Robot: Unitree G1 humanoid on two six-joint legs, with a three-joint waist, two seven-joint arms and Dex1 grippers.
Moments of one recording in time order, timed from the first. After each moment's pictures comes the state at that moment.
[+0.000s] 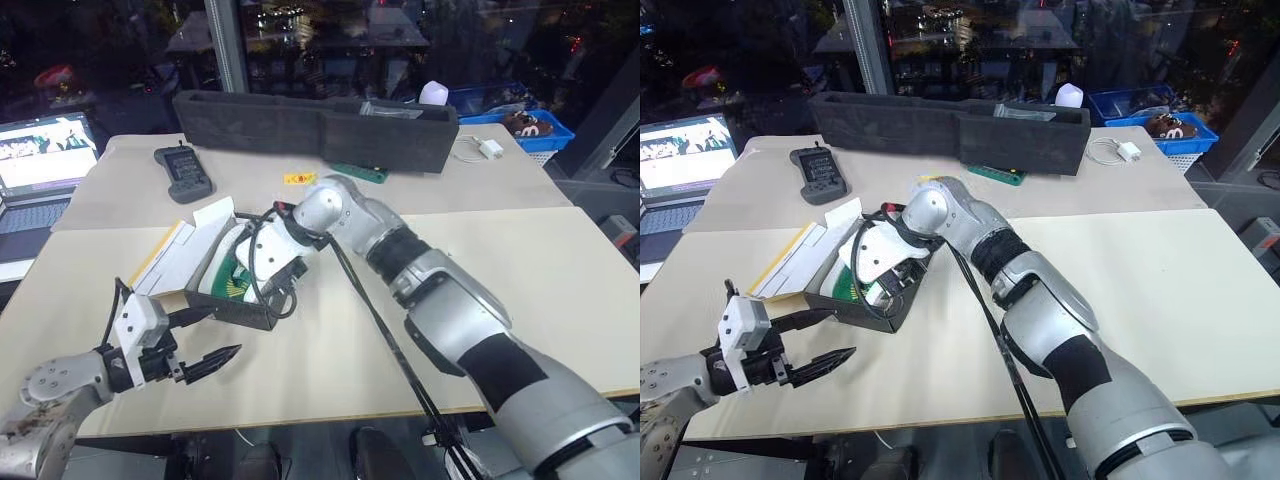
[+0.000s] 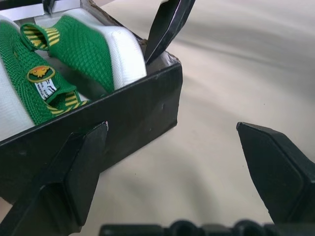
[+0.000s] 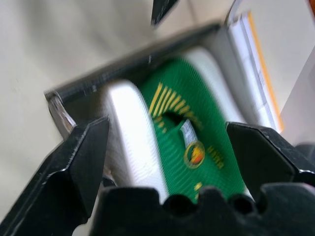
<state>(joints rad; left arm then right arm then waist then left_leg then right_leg) 0.22 0.76 0.33 -0.43 -0.60 0.38 -0.94 -1.43 -0.06 0.57 1.05 -0.33 -0.55 1.18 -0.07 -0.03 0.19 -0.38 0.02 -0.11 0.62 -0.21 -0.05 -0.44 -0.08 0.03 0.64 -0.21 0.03</state>
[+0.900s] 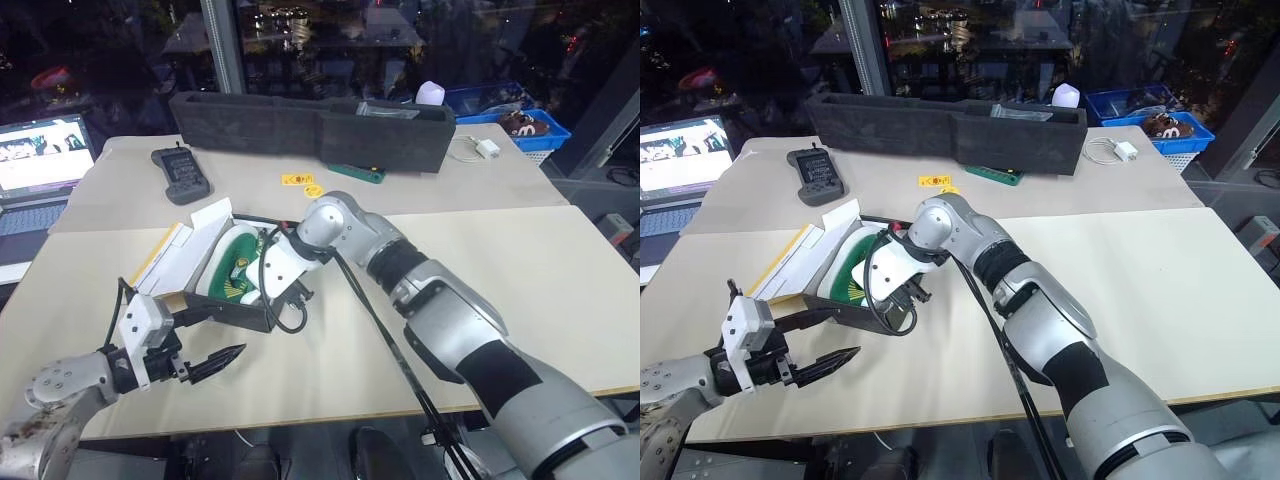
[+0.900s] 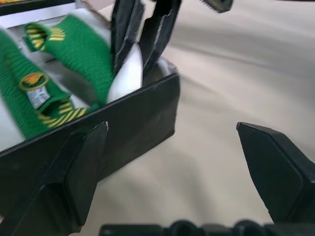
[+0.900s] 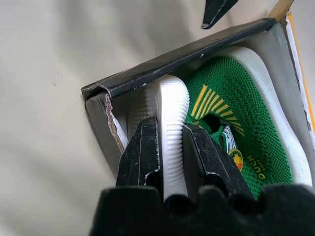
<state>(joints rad) 0.21 0.75 0.30 -0.47 -0.59 0.40 -0.92 -1.37 -0.05 0.57 1.03 -0.34 -0.60 1.27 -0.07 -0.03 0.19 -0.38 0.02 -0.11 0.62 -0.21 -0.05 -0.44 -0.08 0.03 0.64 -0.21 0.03</state>
